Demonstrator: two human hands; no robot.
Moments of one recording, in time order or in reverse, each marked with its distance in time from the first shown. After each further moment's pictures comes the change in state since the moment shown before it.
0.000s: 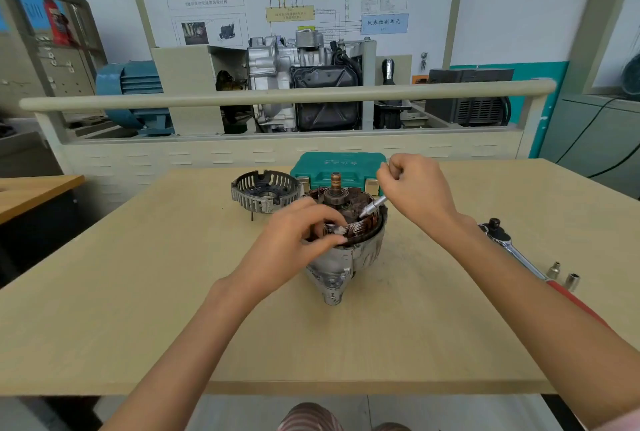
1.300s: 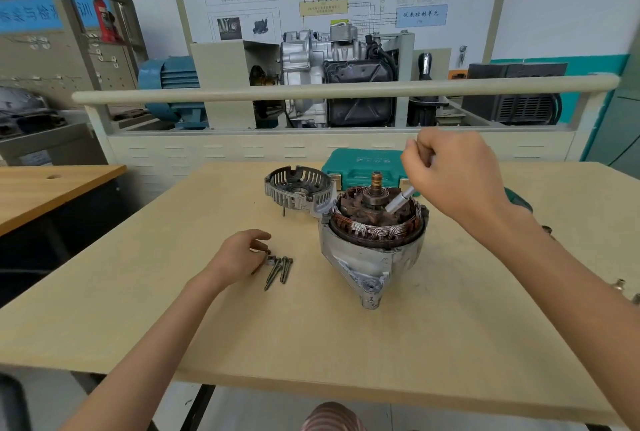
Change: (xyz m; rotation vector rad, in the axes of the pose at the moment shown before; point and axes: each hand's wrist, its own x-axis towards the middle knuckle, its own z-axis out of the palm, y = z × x) left_hand -0.047 -0.129 -0.027 -0.001 -0.112 -0.864; right_hand 0.001 -0.039 -0.013 -0.083 0.124 -0.317
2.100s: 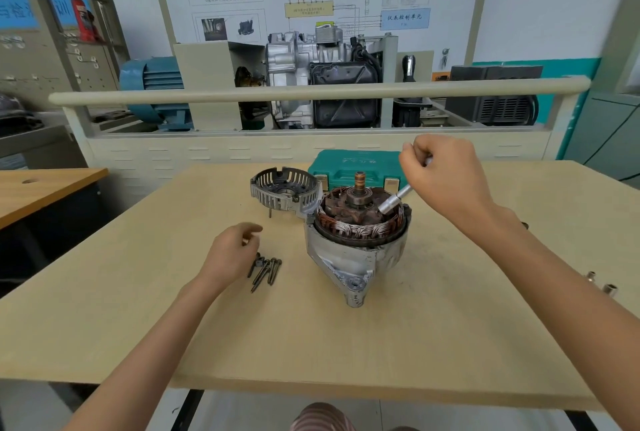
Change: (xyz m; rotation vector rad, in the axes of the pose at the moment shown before) left_hand -0.008 0.019 0.007 0.053 0.170 0.122; right_hand -0.003 0.021 0.003 0.161 0.007 0.165
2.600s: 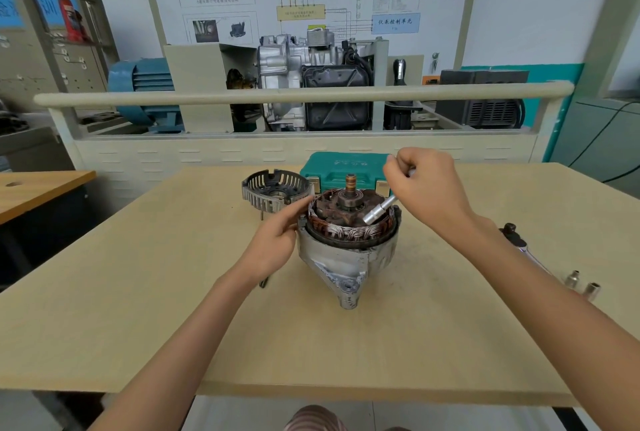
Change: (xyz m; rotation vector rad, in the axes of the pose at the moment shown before) left_hand -0.004 0.063 0.025 -0.509 -0.176 0.284; right_hand -0.006 0.004 0.009 0.089 -0.035 0.054
